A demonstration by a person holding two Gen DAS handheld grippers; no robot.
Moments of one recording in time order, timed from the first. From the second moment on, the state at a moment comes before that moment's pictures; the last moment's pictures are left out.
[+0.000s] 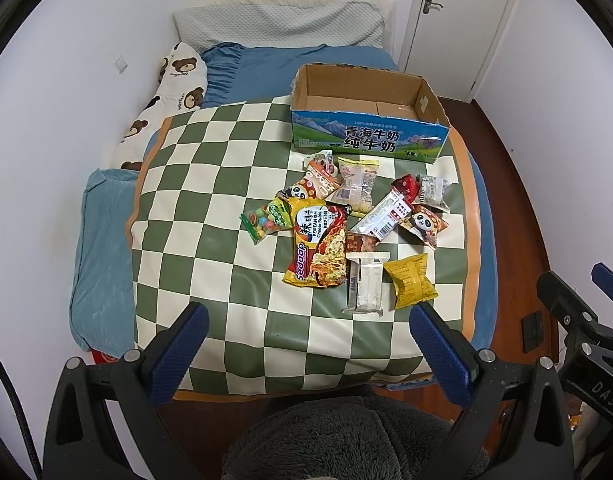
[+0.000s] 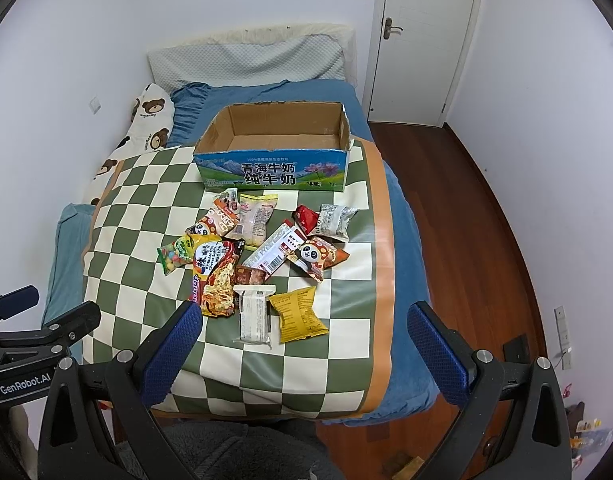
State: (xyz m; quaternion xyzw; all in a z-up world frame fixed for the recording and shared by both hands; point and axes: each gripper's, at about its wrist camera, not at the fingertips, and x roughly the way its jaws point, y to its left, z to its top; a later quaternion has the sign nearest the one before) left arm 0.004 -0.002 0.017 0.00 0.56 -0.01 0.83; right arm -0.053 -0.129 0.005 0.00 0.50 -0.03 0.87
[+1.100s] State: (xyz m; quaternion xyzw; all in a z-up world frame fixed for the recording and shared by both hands) left arm 0.034 0.019 -0.015 0.02 0.55 0.04 0.83; right arm -0.030 -0.127 -0.019 0.05 0.52 -0.02 0.86
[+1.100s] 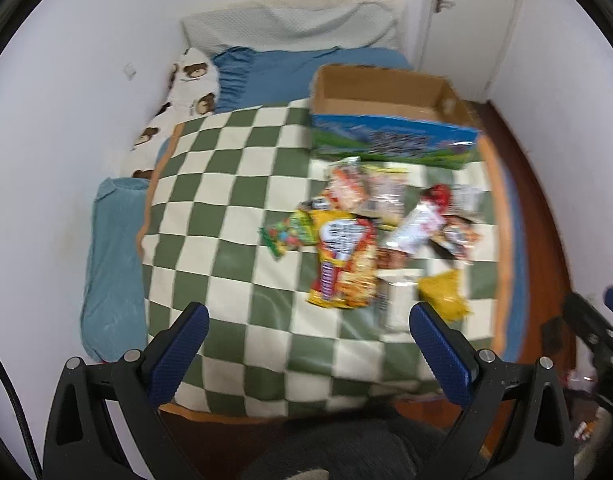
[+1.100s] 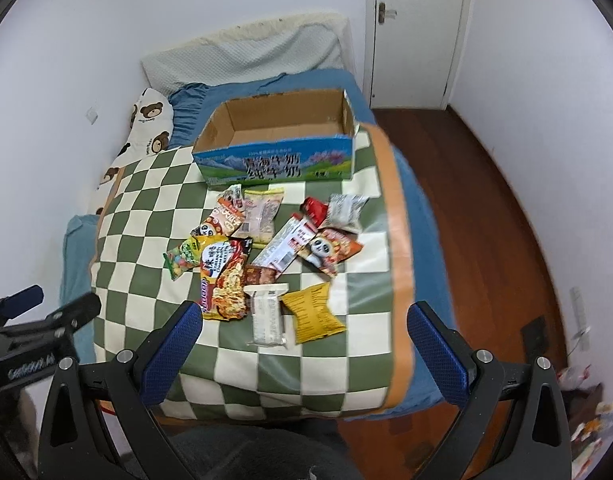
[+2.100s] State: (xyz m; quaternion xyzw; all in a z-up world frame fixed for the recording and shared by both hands) left arm 0.178 -0.025 -0.282 0.06 0.69 -0.08 0.71; right arm 0.049 -0.092 -0.321 0.15 0.65 0.01 0.74
